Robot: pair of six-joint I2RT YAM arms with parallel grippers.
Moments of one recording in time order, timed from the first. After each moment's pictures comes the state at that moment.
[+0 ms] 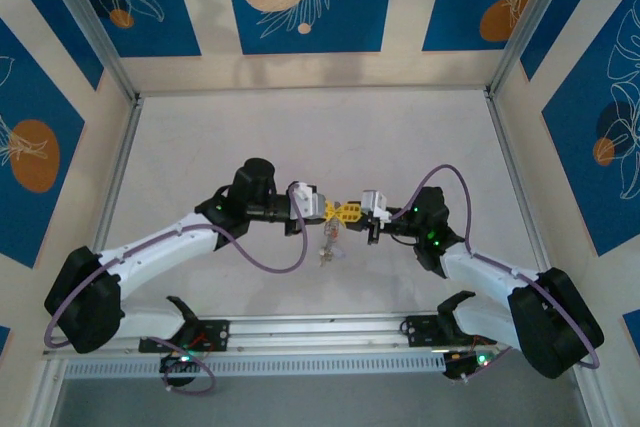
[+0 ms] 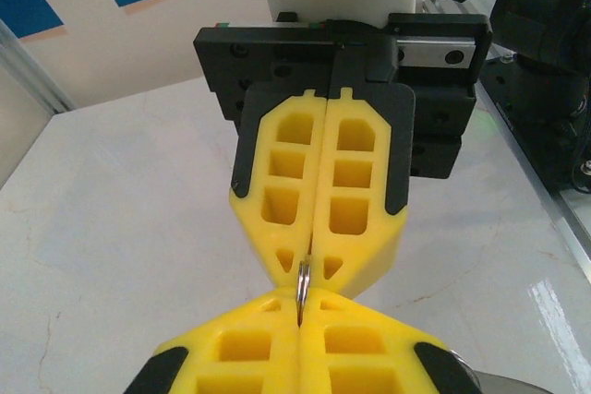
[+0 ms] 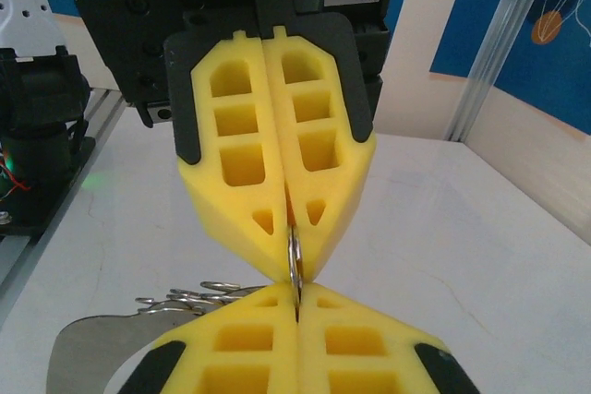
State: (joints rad) left arm -0.76 1.28 0.82 0.04 0.66 0.58; right arm 0.49 1.11 0.33 0.71 -0.87 -0.26
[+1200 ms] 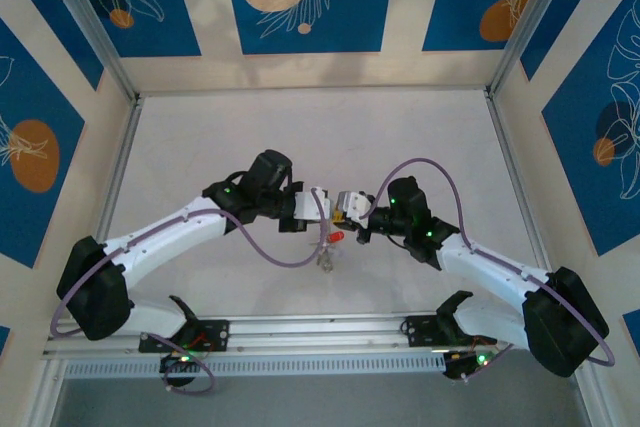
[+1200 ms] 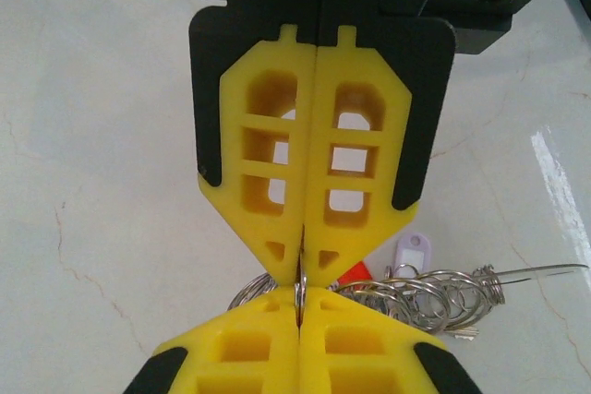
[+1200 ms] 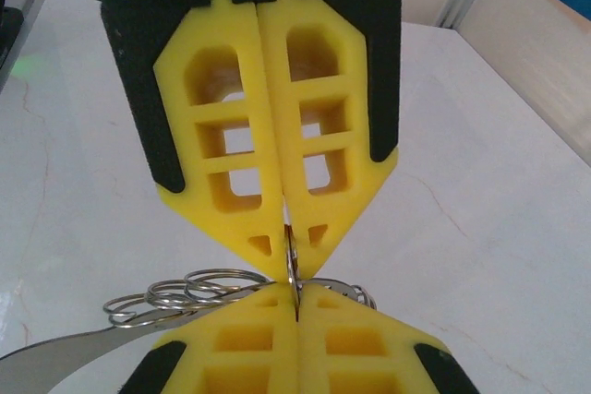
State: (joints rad) left arm -0.78 1.37 1.02 -0.42 0.44 0.82; right arm 0.62 1.10 0.50 0.20 -0.58 -0.51
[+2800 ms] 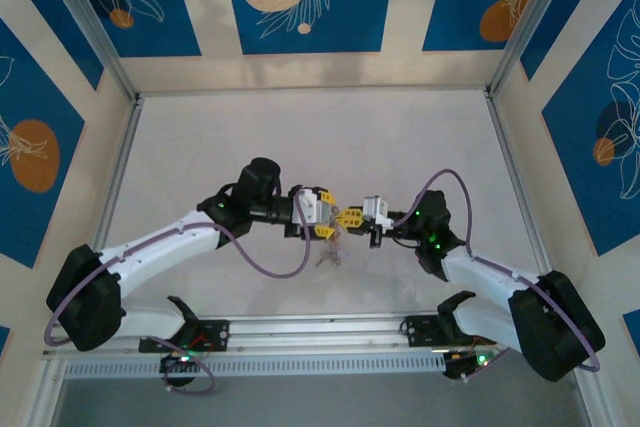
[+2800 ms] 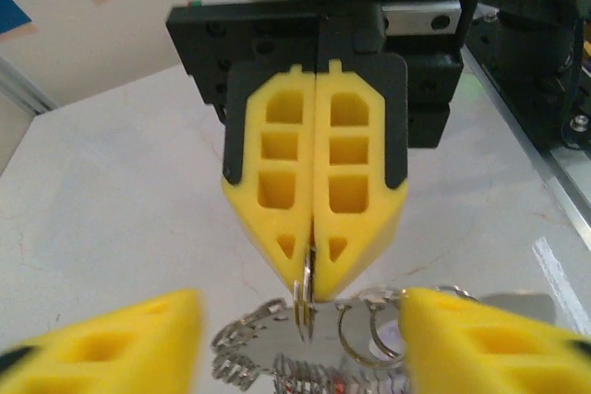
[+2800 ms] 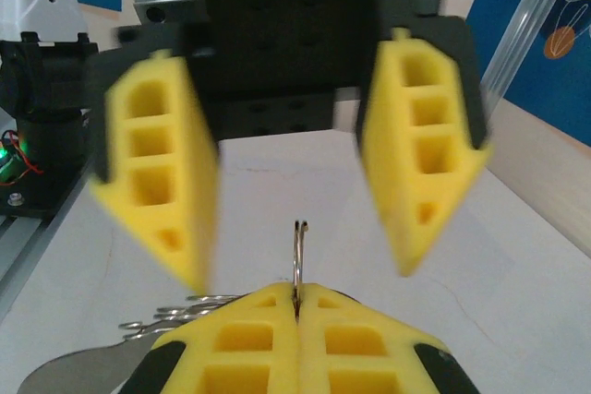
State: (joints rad) left arm -0.77 1.29 0.86 -0.09 0.64 0.71; right arm 0.49 1.08 0.30 0.71 -0.90 -0.32
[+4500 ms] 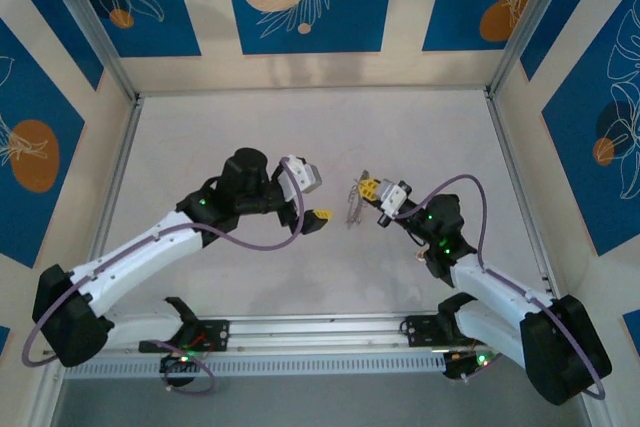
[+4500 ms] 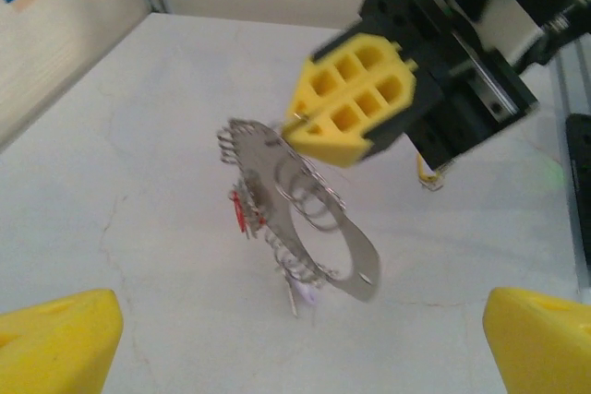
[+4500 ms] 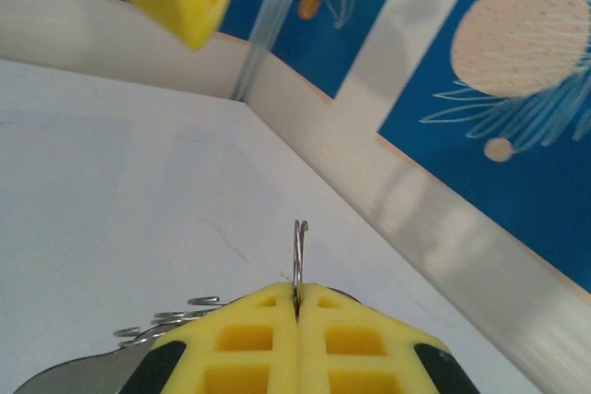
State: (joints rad) left arm -0.78 1.20 0.96 -0.20 0.40 0.30; right arm 0.40 0.97 0.28 0.71 -0.45 -0.42
